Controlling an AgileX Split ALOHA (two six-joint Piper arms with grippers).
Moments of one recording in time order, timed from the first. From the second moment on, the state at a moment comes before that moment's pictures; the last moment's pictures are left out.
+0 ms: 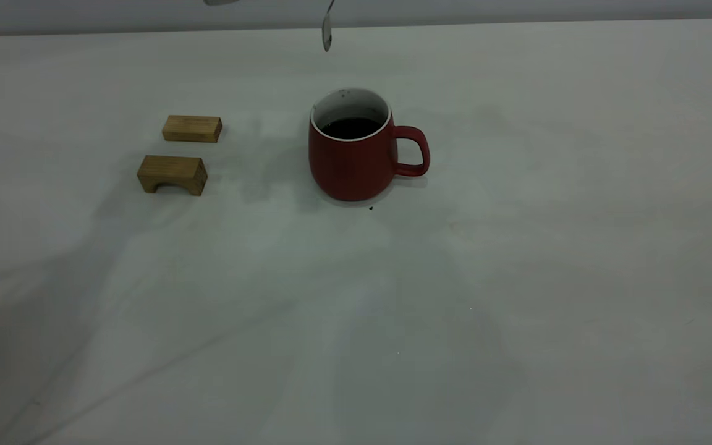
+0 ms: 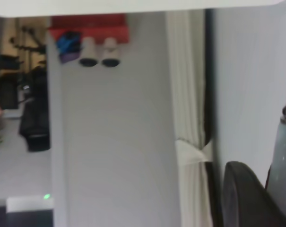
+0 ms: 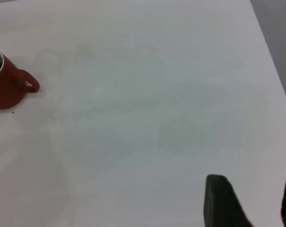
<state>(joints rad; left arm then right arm) -0.25 2.28 -1.68 -1.34 0.92 -1.09 0.04 0.02 -0.47 -0.04 1.14 0.13</state>
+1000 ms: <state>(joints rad) -0.30 2.56 -1.68 -1.51 0.82 -1.05 0.04 0.02 -0.47 -0.04 1.14 0.13</state>
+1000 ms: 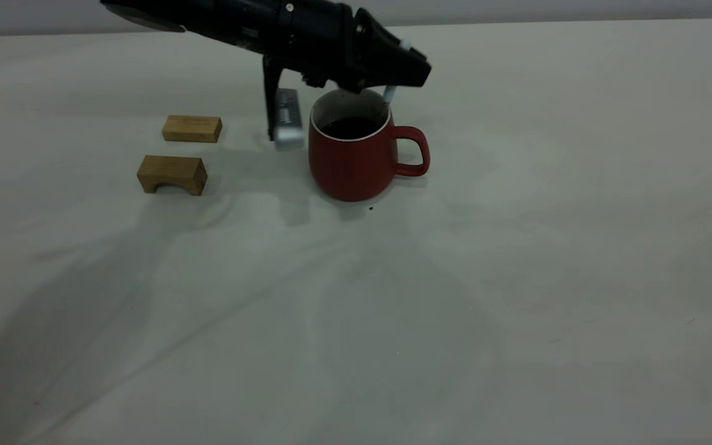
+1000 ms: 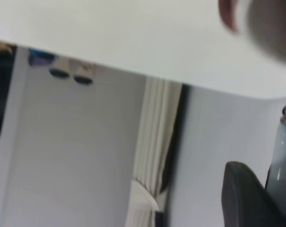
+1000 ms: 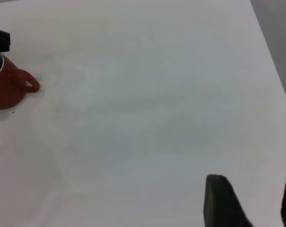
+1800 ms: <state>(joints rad) -0.32 2.60 -1.68 -1.62 0.78 -0.98 0.04 0.02 -0.47 -0.04 1.14 0.13</state>
